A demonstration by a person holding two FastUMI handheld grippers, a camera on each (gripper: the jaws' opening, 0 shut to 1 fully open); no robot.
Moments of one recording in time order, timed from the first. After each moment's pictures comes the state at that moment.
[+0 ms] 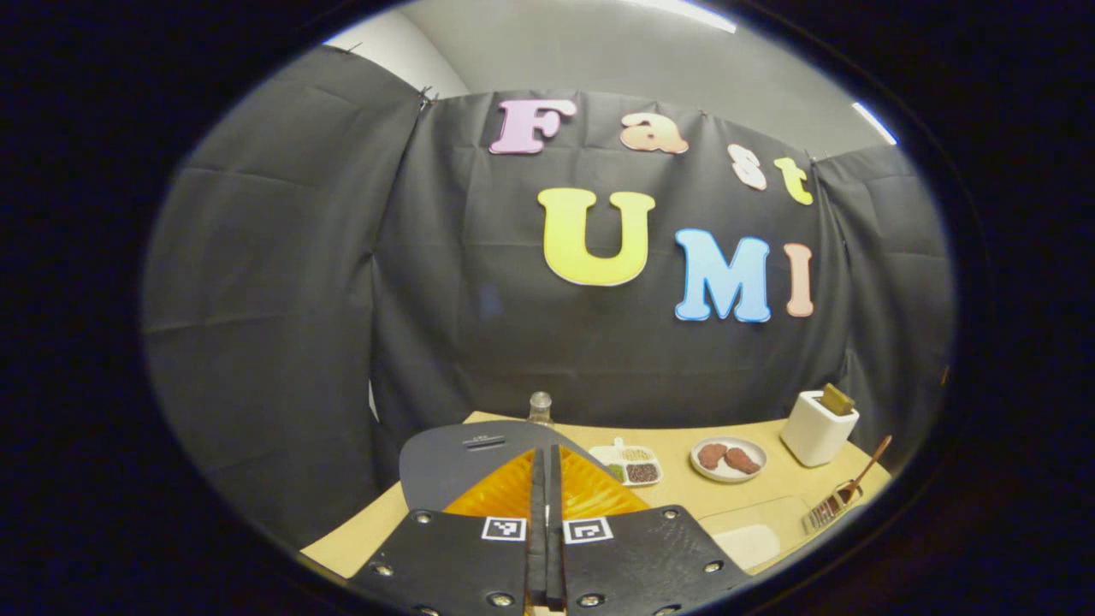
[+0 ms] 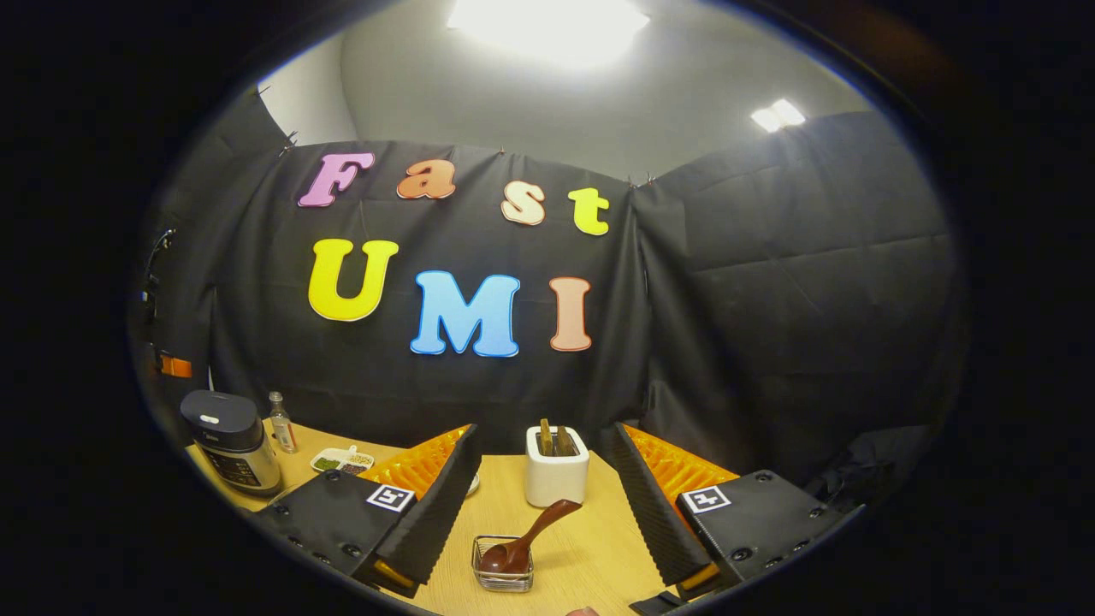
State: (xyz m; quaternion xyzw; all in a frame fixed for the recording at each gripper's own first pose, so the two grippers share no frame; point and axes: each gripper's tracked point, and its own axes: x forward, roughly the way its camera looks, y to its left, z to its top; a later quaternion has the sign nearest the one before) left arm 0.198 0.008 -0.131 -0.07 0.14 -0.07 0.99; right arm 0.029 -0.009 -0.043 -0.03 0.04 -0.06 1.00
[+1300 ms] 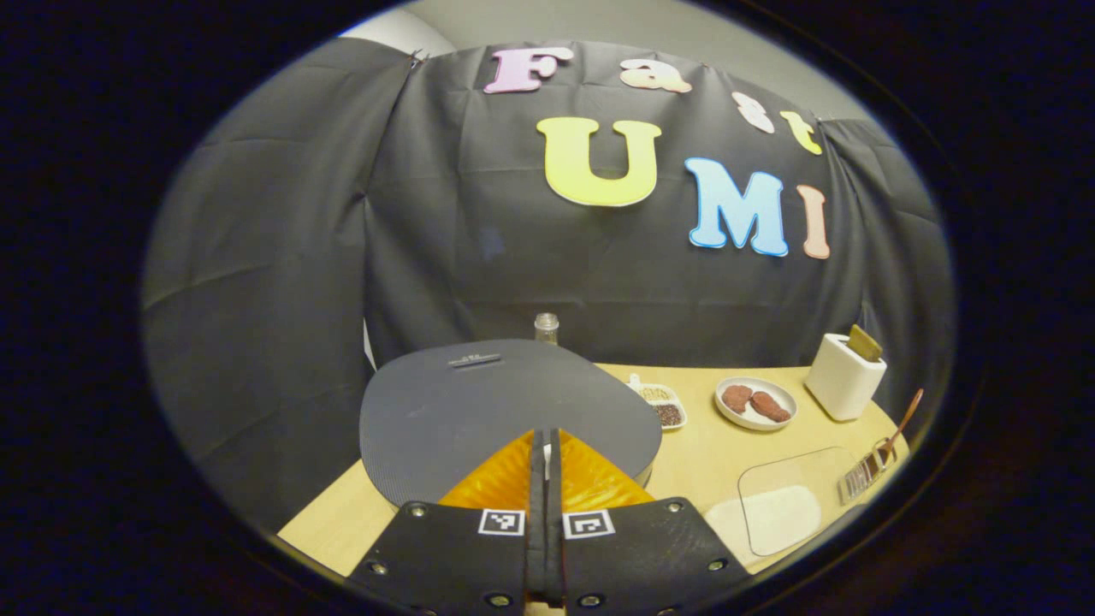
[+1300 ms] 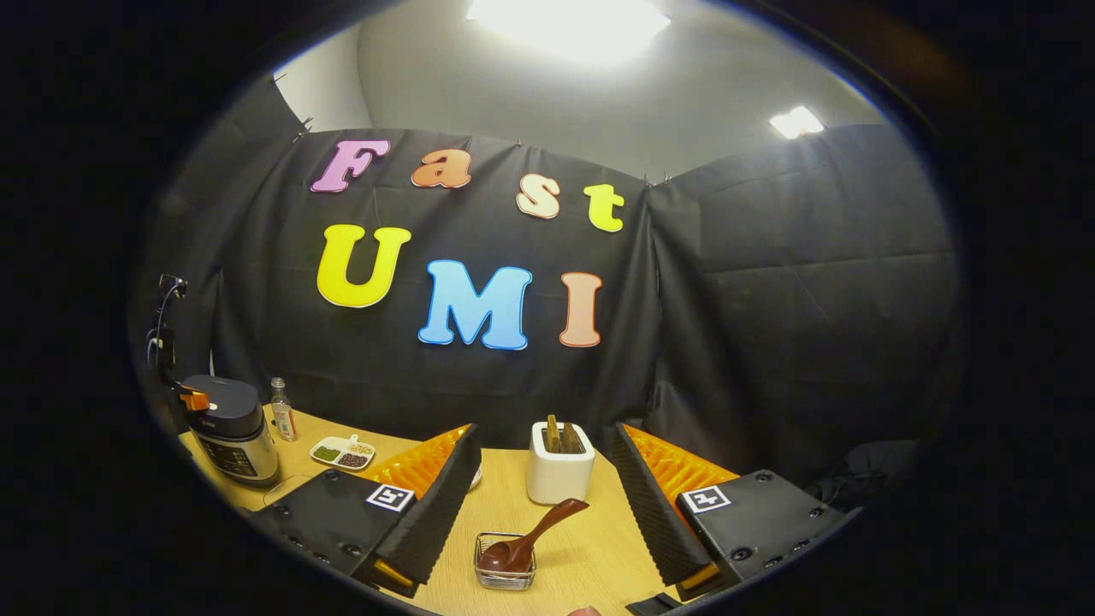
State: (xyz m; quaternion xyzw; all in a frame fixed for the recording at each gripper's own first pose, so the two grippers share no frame) left arm 0.206 -0.010 -0.218 -0.03 0.21 -0.06 0.98; right arm 0.036 0.003 -0.042 -0.05 0.05 -0.05 1.00
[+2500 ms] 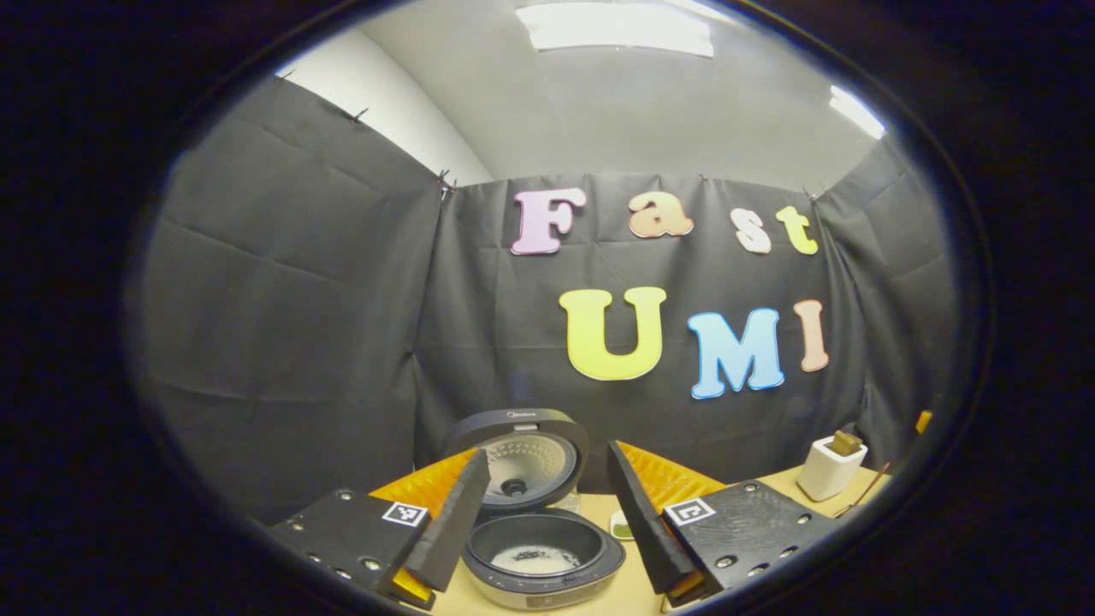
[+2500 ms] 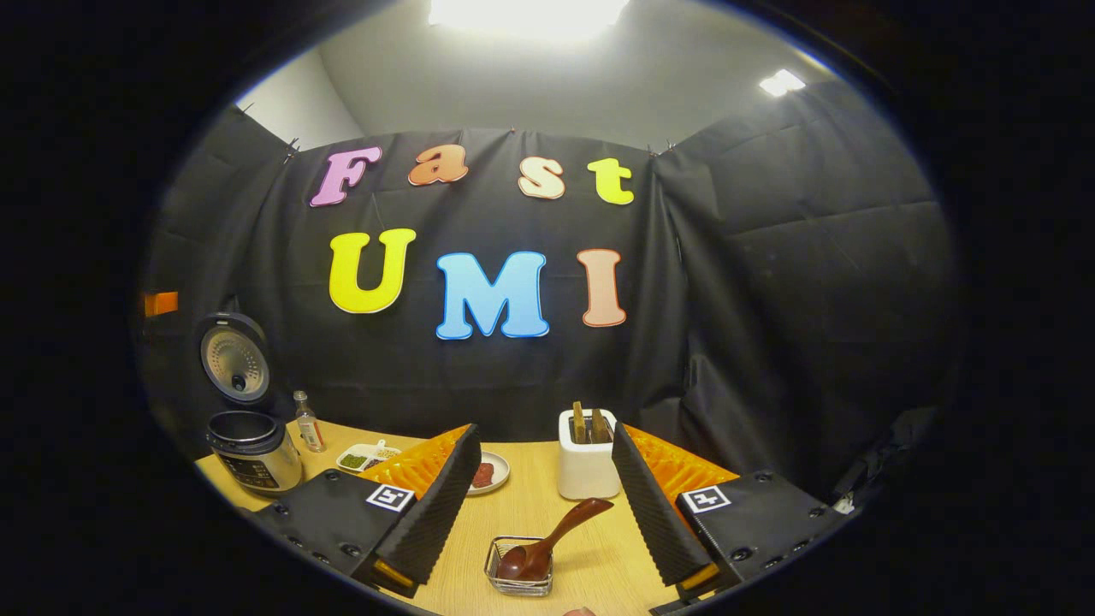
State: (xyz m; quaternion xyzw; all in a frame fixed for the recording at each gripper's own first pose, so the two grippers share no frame) left arm 0.123 0.042 0.026 -0.03 -0.02 0.00 1.00; right arm 0.080 -0.014 -0.078 0.01 0.08 0.01 1.00
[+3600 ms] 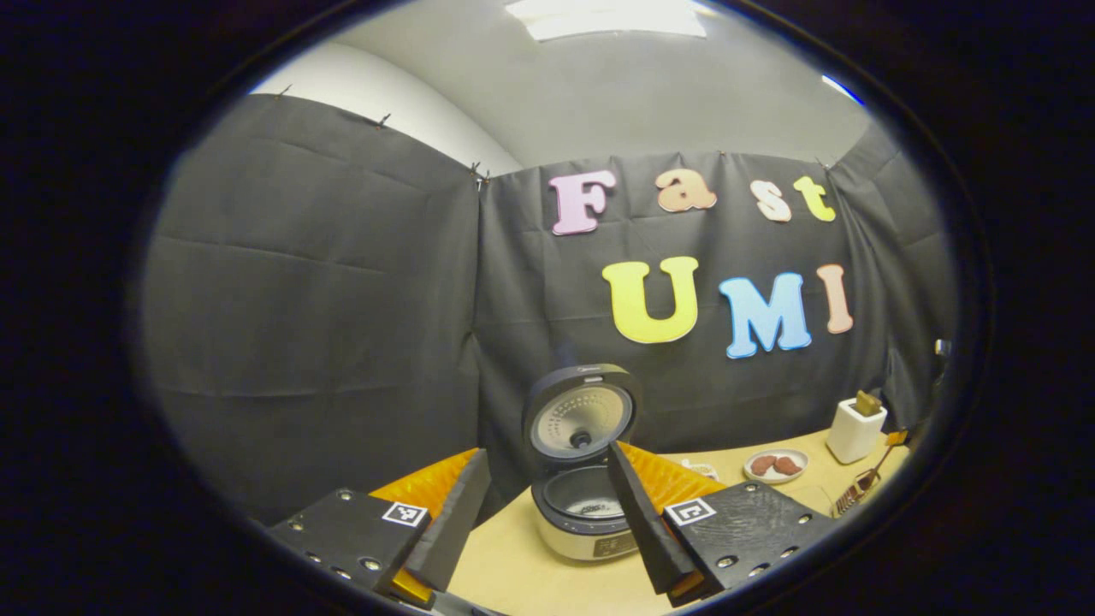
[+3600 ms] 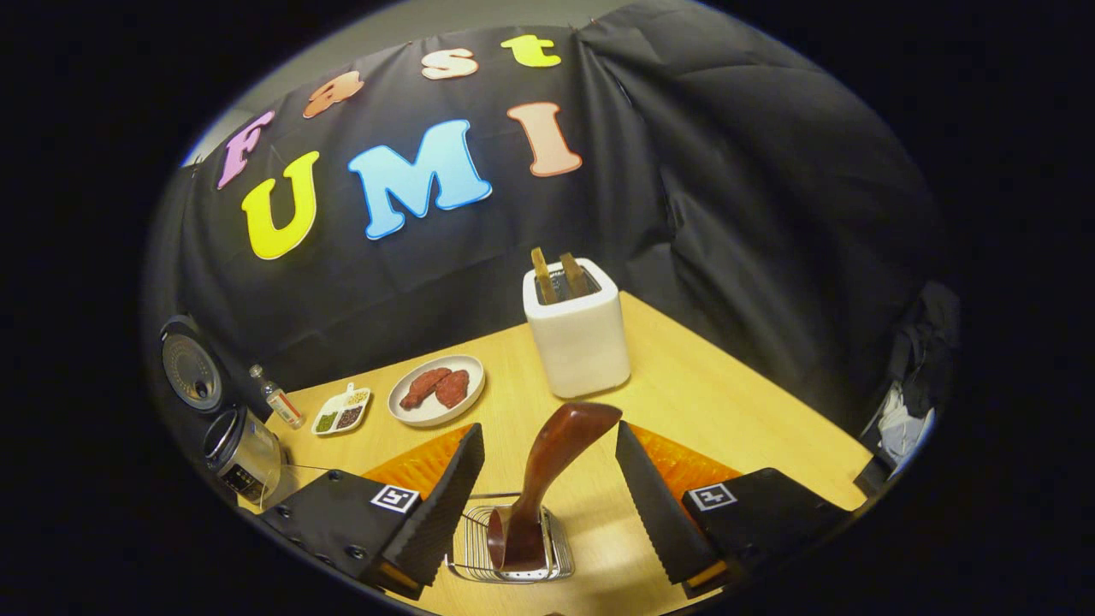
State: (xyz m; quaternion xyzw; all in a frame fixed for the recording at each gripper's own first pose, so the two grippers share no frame) left arm 0.026 0.107 -0.002 0.00 0.04 0.06 1.00; right arm 0.131 -0.033 -0.262 0.15 0.31 -0.03 0.94
